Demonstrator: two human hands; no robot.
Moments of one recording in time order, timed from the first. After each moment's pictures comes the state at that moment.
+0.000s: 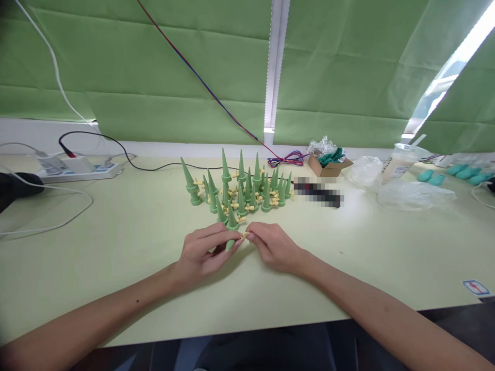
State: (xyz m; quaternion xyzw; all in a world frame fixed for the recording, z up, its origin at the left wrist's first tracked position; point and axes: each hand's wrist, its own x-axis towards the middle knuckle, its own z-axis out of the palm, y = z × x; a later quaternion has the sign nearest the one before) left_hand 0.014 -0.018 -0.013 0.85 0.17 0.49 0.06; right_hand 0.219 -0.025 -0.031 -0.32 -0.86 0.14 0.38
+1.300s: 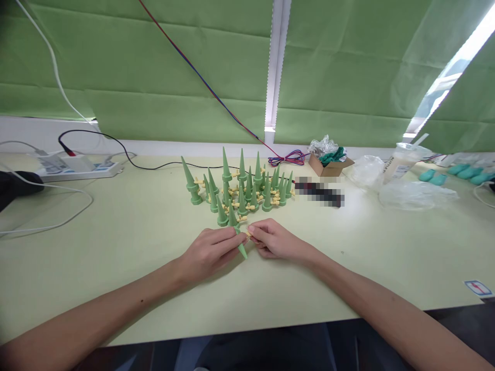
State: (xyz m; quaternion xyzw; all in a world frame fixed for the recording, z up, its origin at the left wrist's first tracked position) left_hand 0.014 -0.011 -0.012 0.90 0.14 0.39 -0.12; right_hand 0.218 -0.018 -0.017 -0.30 -0.61 0.66 0.31
